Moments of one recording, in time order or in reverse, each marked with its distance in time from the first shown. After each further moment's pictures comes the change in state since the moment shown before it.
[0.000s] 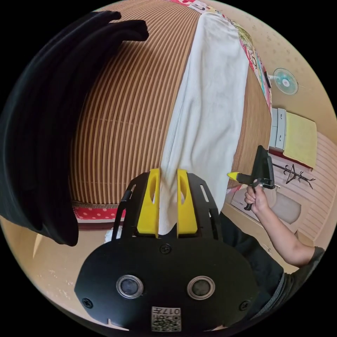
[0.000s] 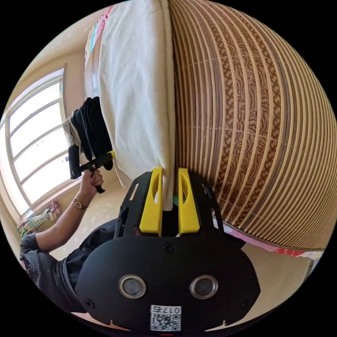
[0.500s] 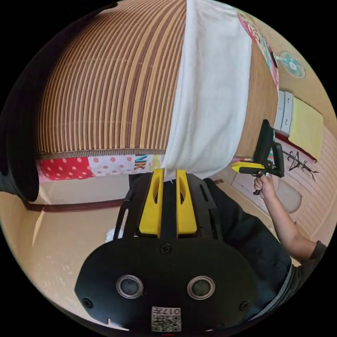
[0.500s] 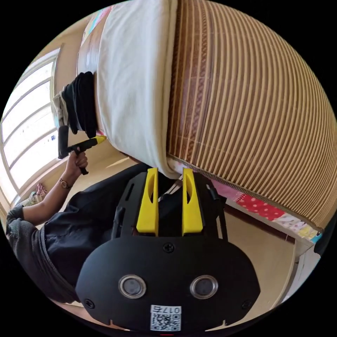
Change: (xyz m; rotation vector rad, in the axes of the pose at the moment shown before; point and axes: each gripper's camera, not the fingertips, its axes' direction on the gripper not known) left arm 0.044 0.062 0.041 -0.100 0.074 0.032; right arm 0.070 0.068 -0.063 -0.072 0.079 -0.008
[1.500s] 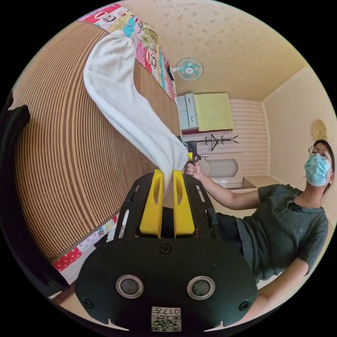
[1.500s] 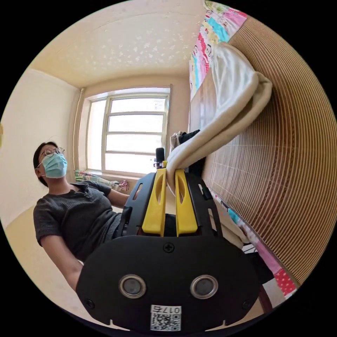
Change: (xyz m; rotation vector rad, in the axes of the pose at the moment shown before) left arm 0.046 0.045 -0.119 0.136 0.549 0.510; right arm 0.015 0.046 -0.155 0.412 -0.745 -0.462
